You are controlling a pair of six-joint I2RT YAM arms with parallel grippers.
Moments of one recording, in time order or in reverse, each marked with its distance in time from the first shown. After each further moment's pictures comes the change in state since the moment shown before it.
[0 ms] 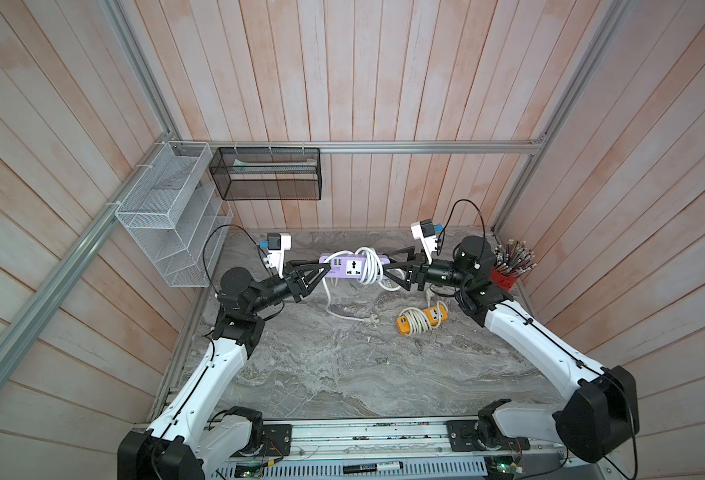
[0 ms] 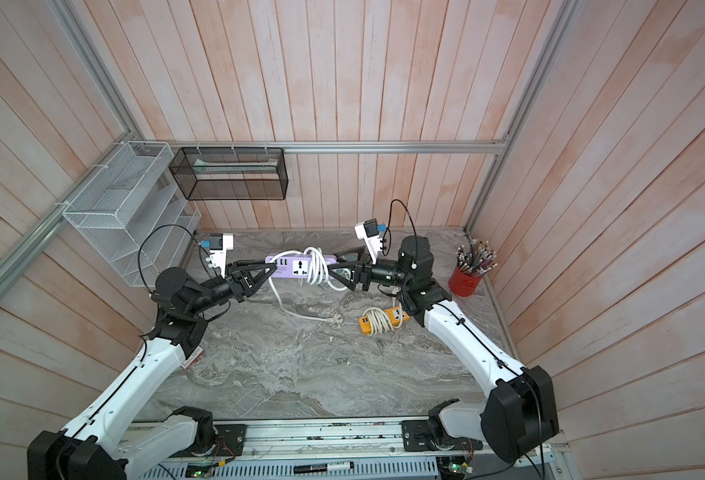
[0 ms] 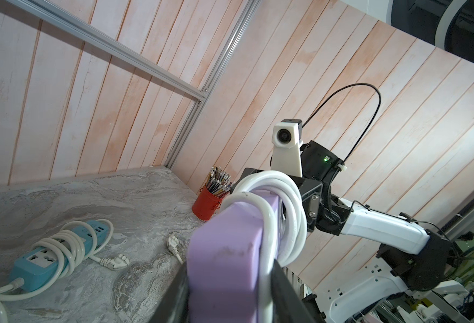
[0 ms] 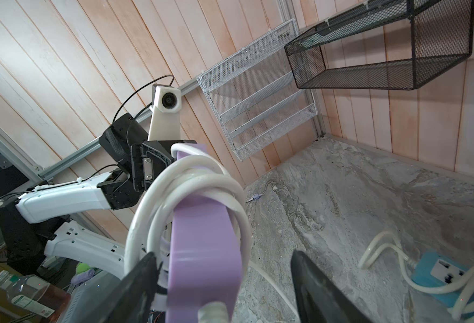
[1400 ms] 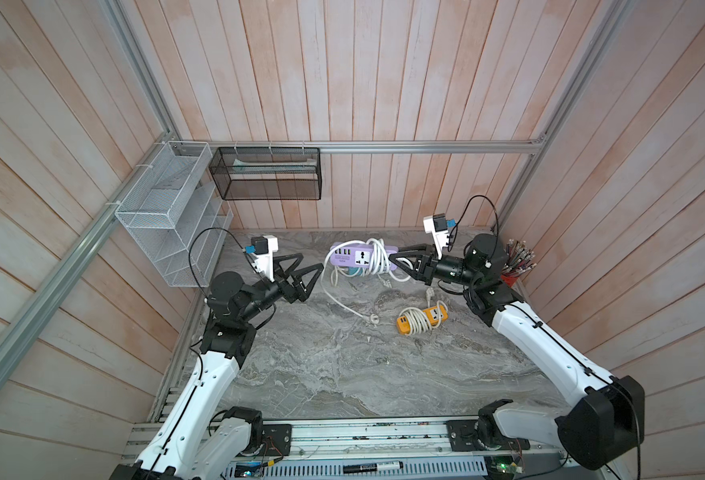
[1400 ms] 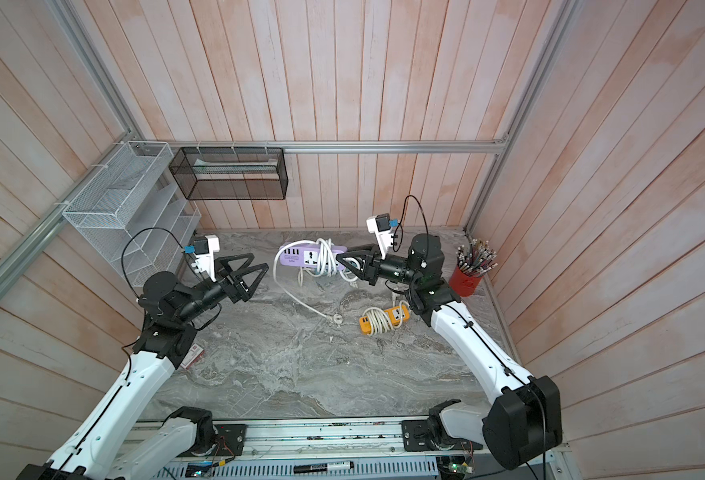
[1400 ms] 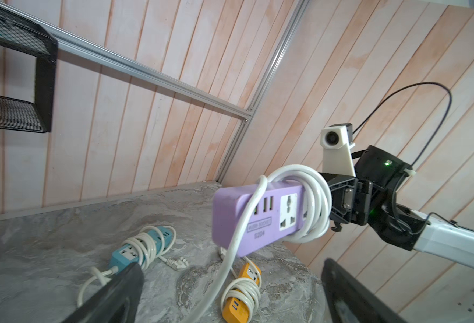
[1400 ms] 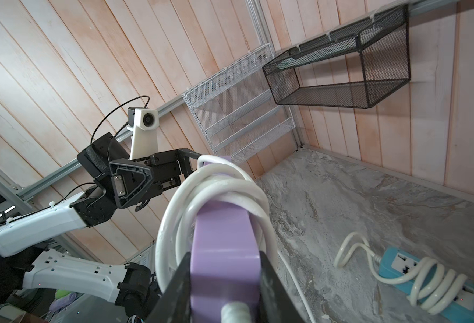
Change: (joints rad) left arm 0.052 -0.125 -0.004 -0.216 -0.194 0.216; right arm -0.060 -0.055 0.009 -0.025 0.047 0.009
